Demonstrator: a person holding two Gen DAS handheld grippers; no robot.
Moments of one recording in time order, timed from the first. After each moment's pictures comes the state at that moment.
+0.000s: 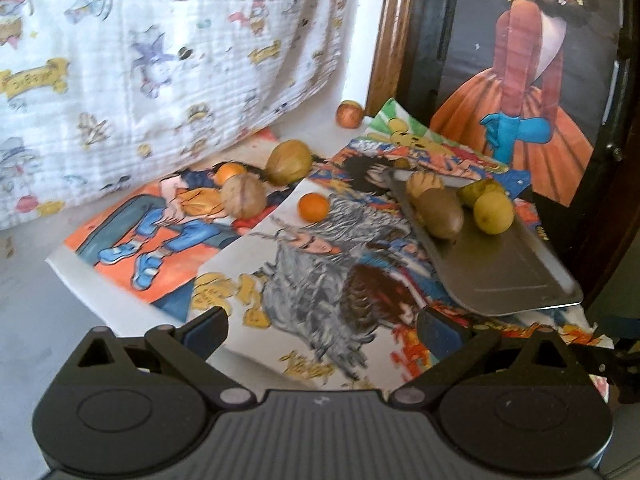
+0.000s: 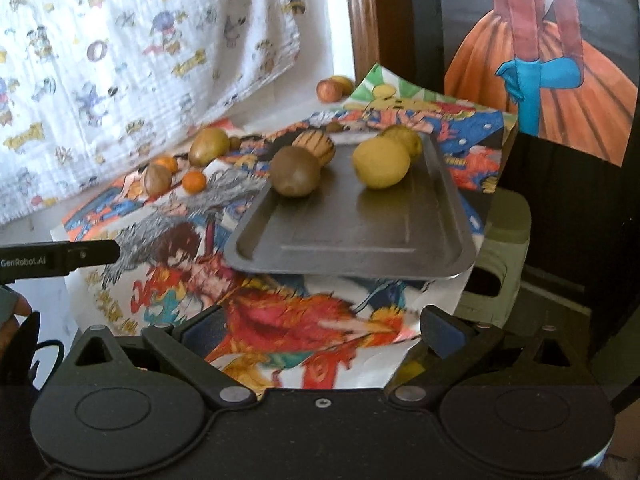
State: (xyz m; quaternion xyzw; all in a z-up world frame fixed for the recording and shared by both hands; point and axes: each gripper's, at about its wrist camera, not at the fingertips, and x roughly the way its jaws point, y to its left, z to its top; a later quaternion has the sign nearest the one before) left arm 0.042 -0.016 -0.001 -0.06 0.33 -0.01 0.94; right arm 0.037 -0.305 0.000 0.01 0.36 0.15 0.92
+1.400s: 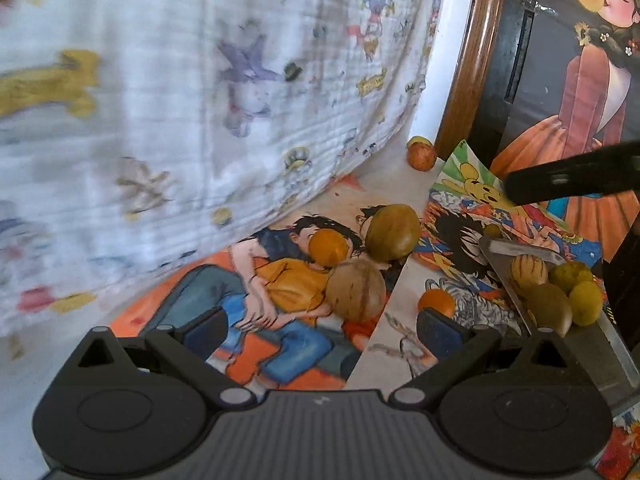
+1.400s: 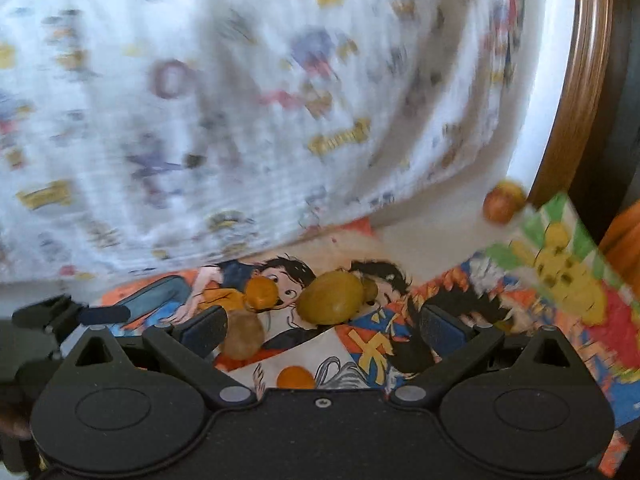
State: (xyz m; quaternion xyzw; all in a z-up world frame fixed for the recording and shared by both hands) left arm 0.141 0.085 0.003 -0.10 0.31 0.03 0.95; right arm 0.258 -0.113 0.093 -0.12 0.35 0.32 0.87
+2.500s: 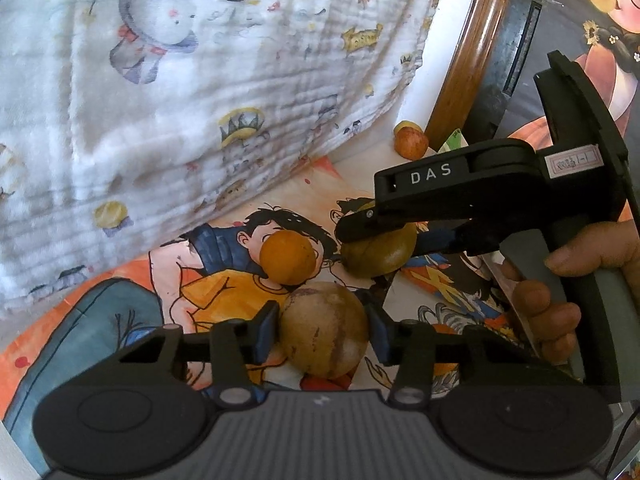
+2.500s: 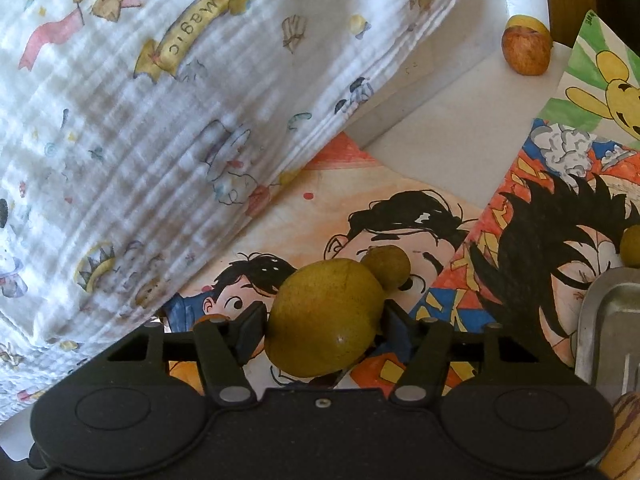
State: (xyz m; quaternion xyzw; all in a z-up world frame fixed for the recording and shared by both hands) left arm 0.213 0.074 -0.034 -0.14 0.32 0.00 0.94; right arm 0.372 -0.072 -0.021 0.06 0.48 0.29 0.83
